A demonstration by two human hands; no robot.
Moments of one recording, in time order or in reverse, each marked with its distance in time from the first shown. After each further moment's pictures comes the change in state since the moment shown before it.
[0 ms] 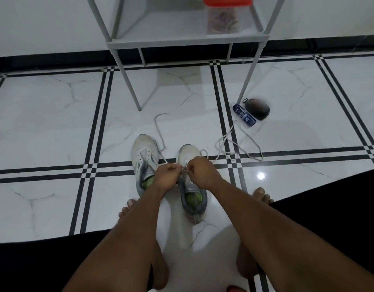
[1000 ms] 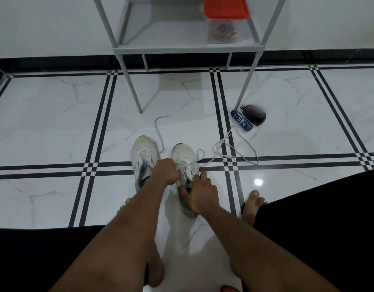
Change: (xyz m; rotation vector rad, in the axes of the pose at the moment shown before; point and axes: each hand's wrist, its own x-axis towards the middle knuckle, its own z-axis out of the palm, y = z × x) left_hand -0.010 0.043 -0.005 0.808 0.014 0.050; right_hand -0.072 -0.016 0.032 -0.222 0.086 0.226
